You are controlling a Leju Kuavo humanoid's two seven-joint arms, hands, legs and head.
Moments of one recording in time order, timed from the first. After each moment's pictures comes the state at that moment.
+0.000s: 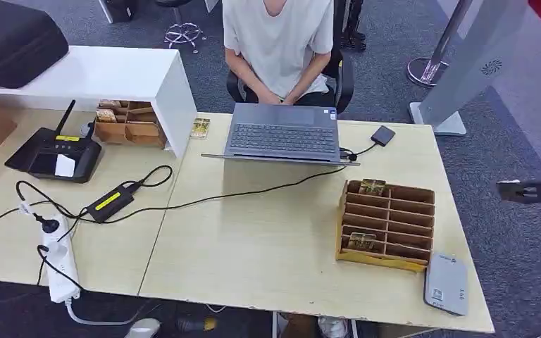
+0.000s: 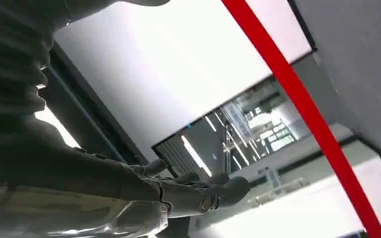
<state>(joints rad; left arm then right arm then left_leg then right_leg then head) -0.27 -0.13 0.21 -0.24 -0.07 -0.12 0.25 -1.10 -0.56 0.81 -0.25 1.47 0.11 0.28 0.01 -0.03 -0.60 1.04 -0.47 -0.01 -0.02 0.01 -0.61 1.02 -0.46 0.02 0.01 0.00</state>
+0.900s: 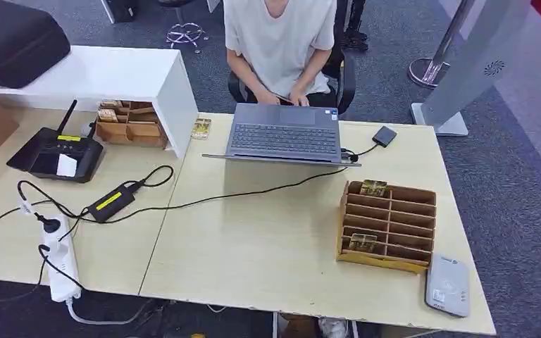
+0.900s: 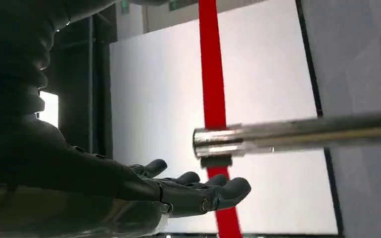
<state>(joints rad) -0.20 -0.08 0.21 -0.24 -0.03 -0.19 0.18 -0.39 -0.88 0.60 -0.21 1.18 0.08 0.32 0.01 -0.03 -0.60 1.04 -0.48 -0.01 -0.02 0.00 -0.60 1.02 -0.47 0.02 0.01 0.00</state>
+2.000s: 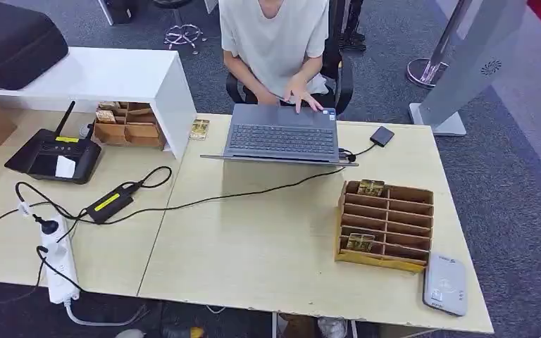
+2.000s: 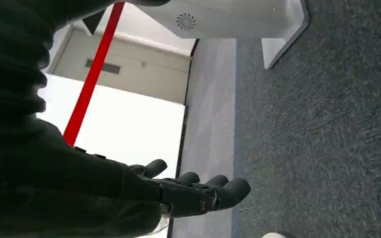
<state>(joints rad) -0.23 -0.07 0.21 -0.24 -0.03 -0.16 0.23 -0.06 -0.34 0.39 -0.18 1.00 0.16 0.37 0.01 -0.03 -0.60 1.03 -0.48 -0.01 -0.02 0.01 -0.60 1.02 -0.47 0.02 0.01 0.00</state>
